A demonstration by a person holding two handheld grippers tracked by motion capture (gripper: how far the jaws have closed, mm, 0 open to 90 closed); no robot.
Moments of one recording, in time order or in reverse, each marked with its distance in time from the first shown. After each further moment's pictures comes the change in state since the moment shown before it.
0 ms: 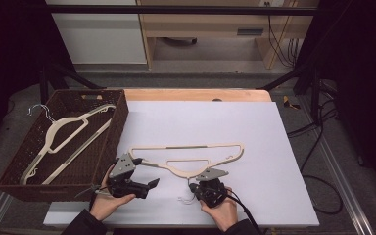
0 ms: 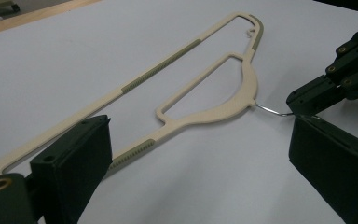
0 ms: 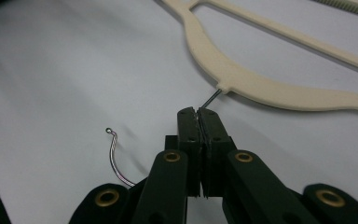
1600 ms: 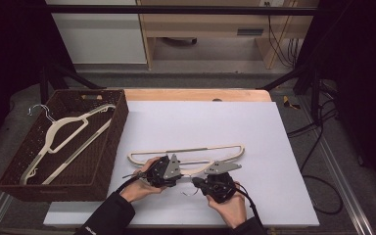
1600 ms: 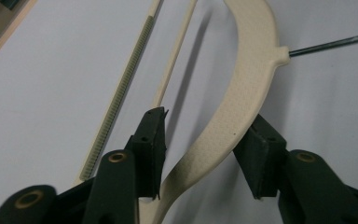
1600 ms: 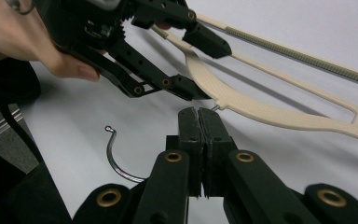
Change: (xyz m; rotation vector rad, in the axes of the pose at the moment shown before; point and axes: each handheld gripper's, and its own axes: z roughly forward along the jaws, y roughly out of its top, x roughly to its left) left arm -0.032 0.026 0.100 0.231 -0.032 0.523; right arm -0.007 0.021 -0.038 -0.069 0.074 0.003
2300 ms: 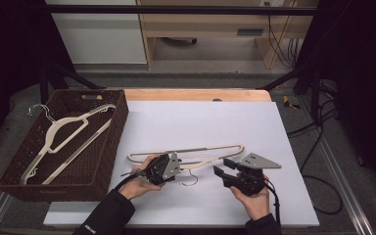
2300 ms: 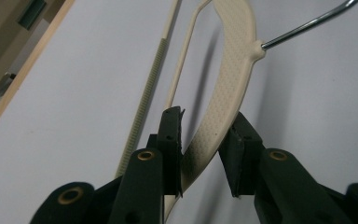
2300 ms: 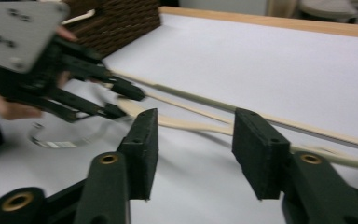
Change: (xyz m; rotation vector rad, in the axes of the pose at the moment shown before) left arm 0.010 0.012 -0.016 -0.007 0.037 0.069; right arm -0.049 -0.010 -0.055 -0.254 -0.128 0.069
